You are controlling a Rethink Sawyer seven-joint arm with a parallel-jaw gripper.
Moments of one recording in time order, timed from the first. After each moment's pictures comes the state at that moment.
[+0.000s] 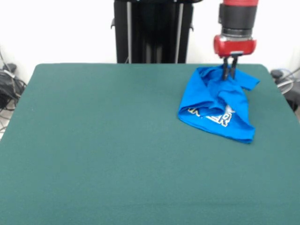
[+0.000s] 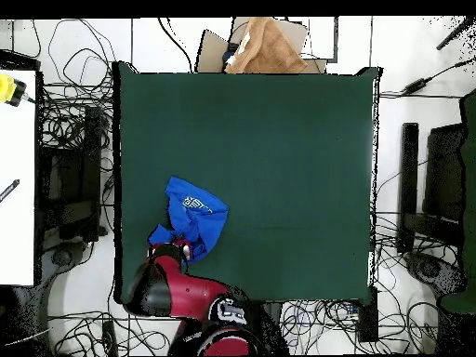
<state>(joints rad) -0.01 -0.64 0.11 2.31 0.24 -0.34 1.36</state>
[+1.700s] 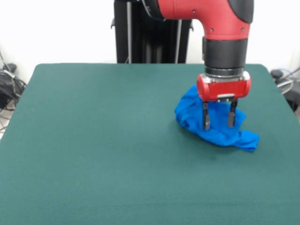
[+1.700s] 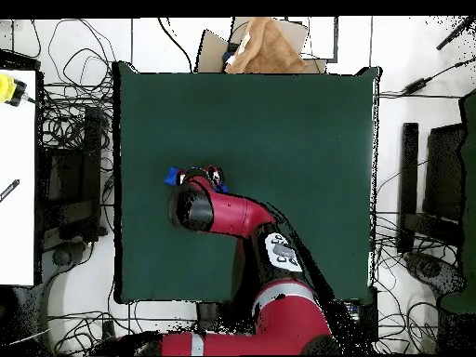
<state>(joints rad) -0.18 -0.56 0.13 1.84 0.10 -0.02 1.36</state>
